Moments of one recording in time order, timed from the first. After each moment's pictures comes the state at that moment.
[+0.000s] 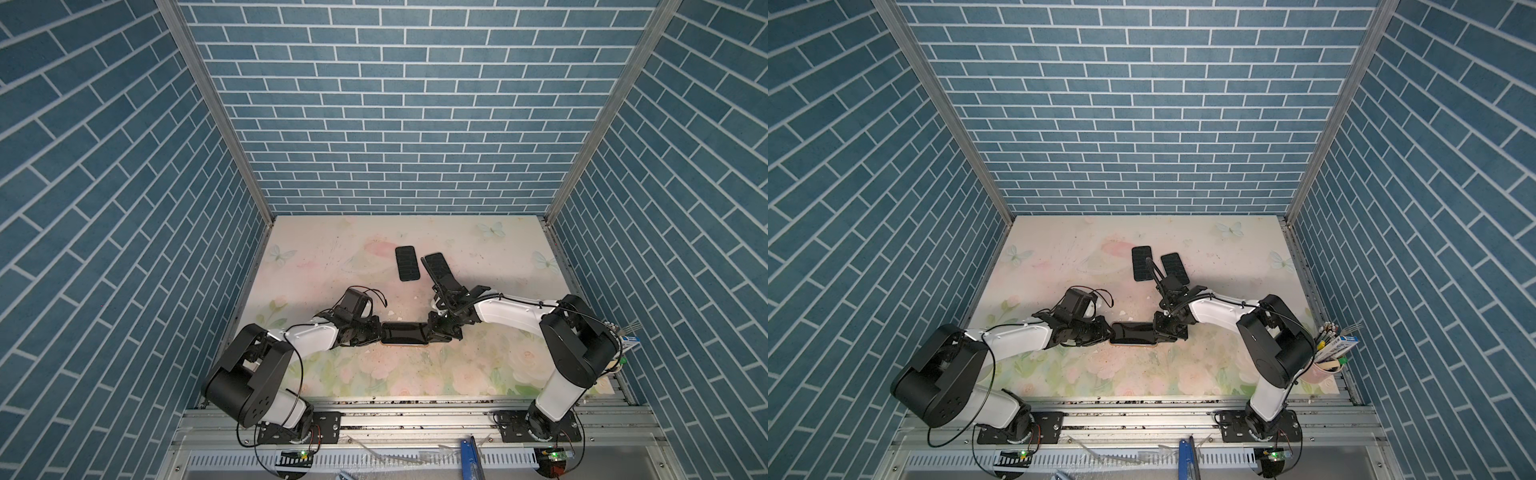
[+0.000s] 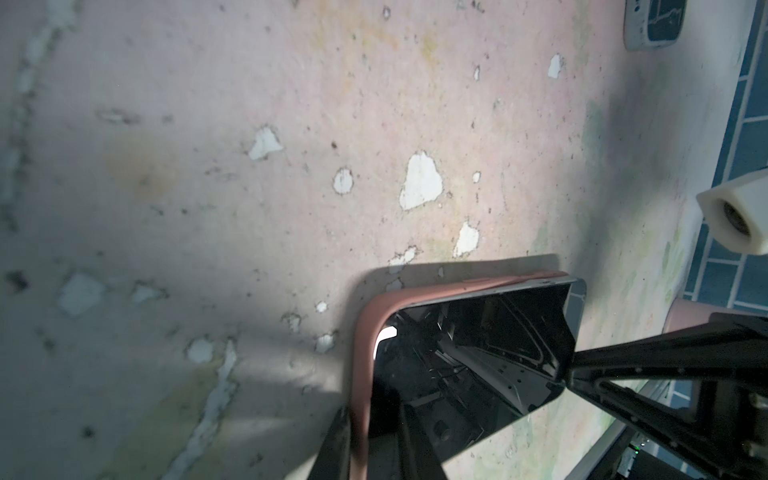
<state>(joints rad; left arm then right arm) -0.52 1.47 0.57 -0.12 0.38 -0.71 0.76 1.72 0.99 -0.55 -0.42 0.76</state>
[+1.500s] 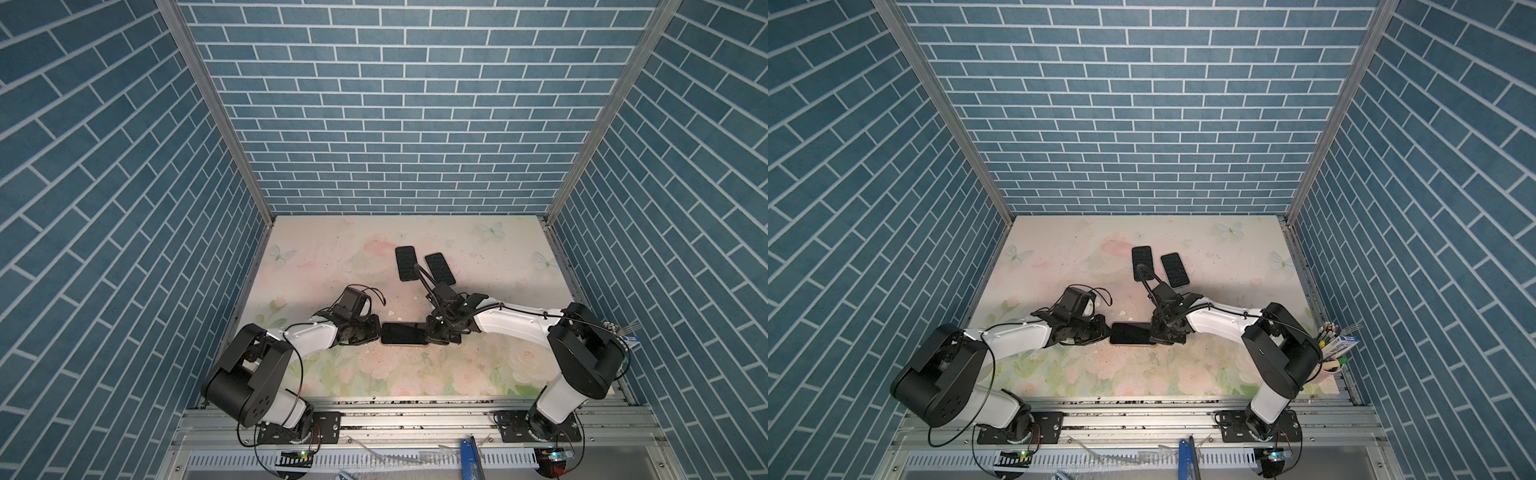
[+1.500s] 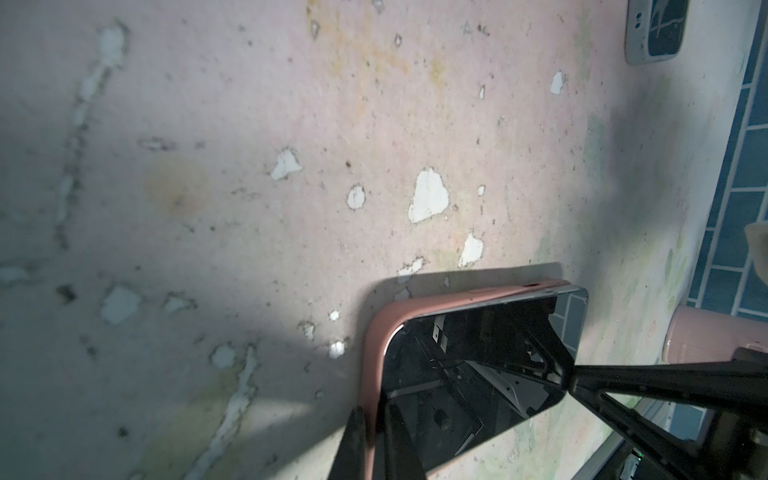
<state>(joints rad) -0.50 1.47 0.58 -0.13 0.38 -0.70 0.87 1.68 0.95 -0.51 -0.22 0.88</state>
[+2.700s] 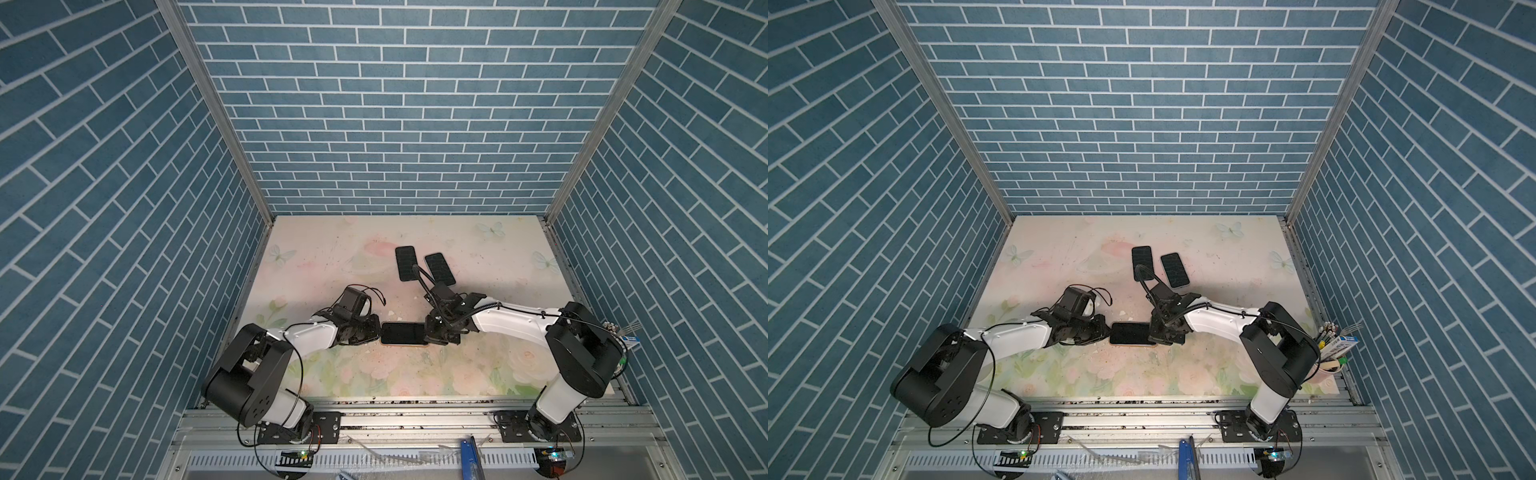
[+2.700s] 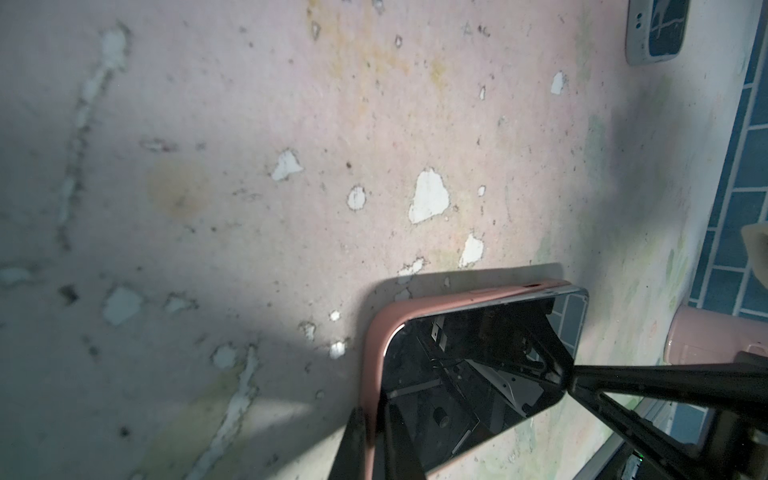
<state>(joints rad) -0.50 1.47 0.58 -0.13 0.38 -0.70 0.87 1.71 0.96 -0.54 -0.21 0.92</state>
